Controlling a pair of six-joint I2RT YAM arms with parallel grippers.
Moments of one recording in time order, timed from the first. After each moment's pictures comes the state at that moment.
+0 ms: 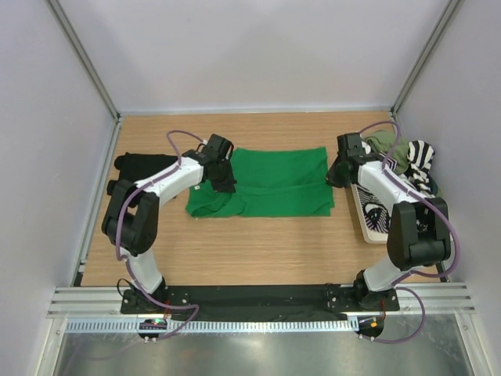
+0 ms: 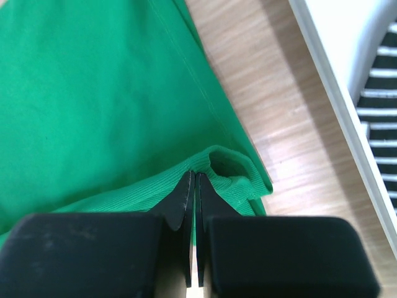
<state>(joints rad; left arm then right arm) -0.50 1.79 1.29 -0.55 0.05 -0.70 0.14 1.56 1.07 -0.52 0.09 0.68</state>
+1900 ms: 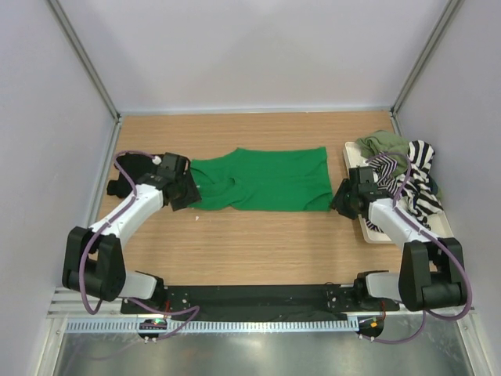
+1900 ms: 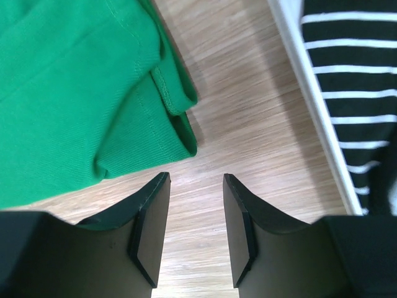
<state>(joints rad) -0.30 1.39 0.93 -0.58 -0.07 -0.64 0.09 1.26 0.67 -0.39 0.02 0.60</state>
